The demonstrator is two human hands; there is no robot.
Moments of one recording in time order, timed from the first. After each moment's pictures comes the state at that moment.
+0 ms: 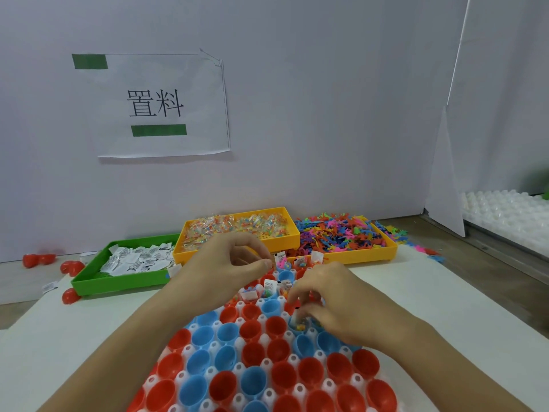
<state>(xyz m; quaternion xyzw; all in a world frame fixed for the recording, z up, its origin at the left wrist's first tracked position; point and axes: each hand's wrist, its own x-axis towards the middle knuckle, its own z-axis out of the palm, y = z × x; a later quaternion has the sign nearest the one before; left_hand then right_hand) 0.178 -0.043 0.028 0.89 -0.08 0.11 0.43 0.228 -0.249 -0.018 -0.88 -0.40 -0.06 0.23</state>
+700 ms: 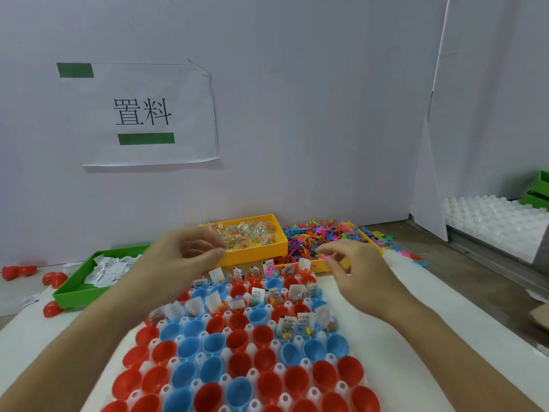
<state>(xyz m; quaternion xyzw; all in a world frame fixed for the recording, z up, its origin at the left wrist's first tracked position) 0.178 -0.011 0.038 0.88 -0.02 0.17 0.45 0.273 -0.288 -0.021 -0.88 -0.27 -0.21 0.34</state>
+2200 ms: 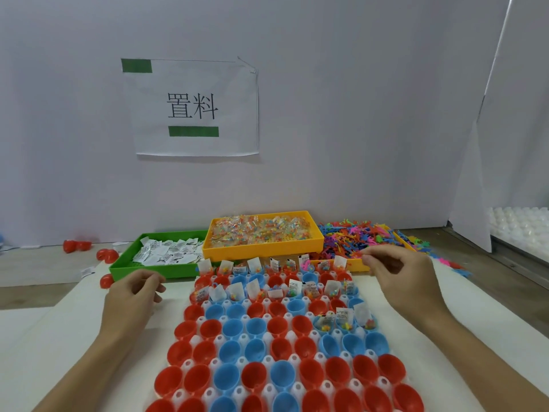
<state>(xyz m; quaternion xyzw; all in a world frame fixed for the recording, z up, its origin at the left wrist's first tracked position) 0.162 0.111 -0.076 0.78 0.21 0.35 0.47 0.270 -0.282 -0.040 -0.81 -0.21 -0.27 0.48</state>
